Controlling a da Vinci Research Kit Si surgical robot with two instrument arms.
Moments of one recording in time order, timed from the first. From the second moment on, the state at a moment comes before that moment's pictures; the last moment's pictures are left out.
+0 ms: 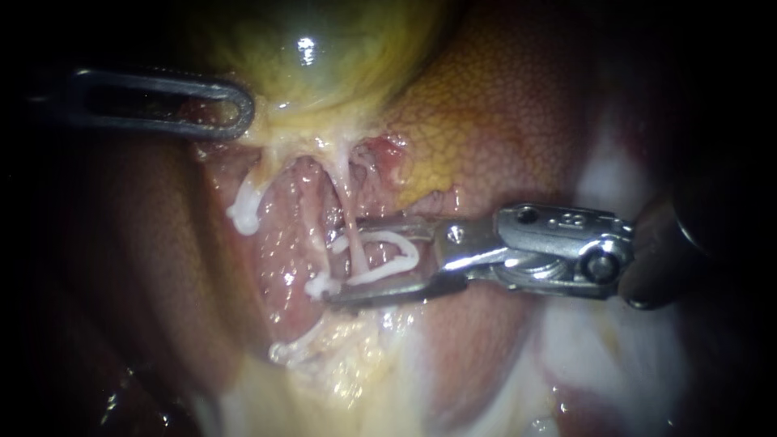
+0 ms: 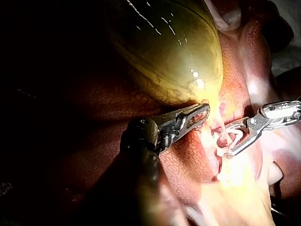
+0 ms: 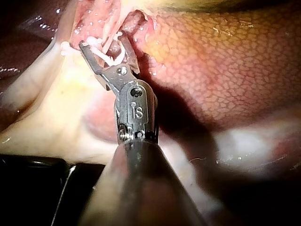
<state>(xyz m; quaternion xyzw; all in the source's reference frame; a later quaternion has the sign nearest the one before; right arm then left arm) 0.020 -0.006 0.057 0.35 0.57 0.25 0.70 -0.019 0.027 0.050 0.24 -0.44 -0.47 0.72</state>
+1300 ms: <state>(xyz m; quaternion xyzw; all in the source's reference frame) 0.020 -0.007 0.055 0.46 0.60 0.25 0.61 -0.019 0.027 0.050 0.24 -0.44 -0.48 0.72</state>
